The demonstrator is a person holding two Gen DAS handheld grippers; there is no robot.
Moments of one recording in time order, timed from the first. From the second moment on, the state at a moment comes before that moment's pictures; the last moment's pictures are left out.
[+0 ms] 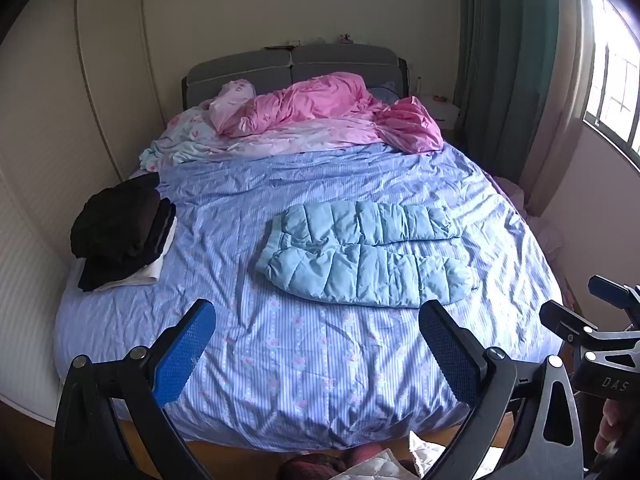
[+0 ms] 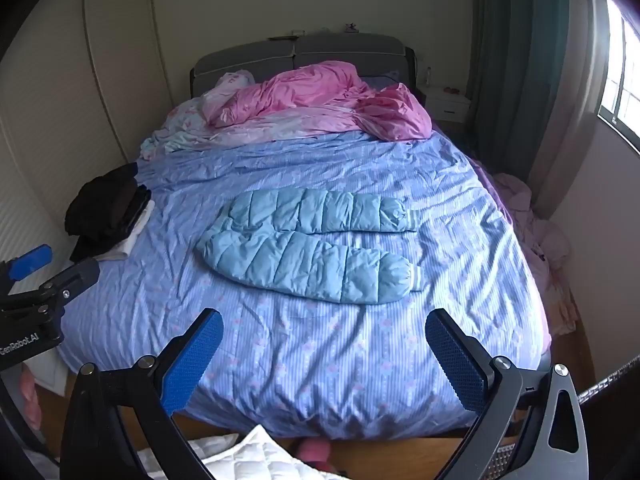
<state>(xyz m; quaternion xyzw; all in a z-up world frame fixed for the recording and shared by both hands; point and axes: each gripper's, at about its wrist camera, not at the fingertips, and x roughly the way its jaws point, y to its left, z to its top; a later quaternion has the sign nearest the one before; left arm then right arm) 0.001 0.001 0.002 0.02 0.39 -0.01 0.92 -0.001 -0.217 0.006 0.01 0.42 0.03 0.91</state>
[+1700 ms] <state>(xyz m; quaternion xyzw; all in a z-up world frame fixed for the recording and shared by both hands) 0.042 0.028 -0.008 0.02 0.41 0.00 0.91 0.020 -0.207 -0.008 0.02 0.46 0.04 0.89</state>
